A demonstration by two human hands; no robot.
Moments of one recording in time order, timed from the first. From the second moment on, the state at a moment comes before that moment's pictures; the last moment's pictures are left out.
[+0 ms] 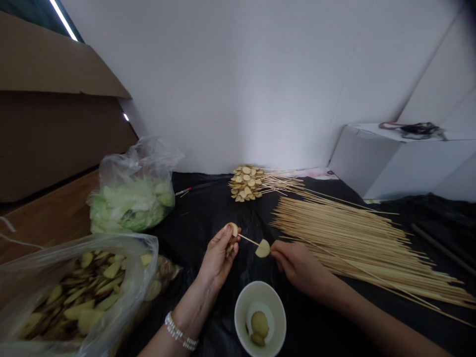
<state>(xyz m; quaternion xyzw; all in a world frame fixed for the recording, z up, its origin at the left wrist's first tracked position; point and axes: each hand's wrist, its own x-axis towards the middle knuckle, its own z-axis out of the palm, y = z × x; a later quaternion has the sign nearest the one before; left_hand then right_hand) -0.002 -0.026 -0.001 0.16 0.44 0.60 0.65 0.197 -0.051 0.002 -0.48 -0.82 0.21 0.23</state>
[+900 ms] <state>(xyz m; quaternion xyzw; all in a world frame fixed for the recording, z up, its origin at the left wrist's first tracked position) -0.010 -0.019 0.000 0.15 0.45 0.62 0.63 0.205 -0.046 -0.002 -0.48 -0.84 0.08 0.25</state>
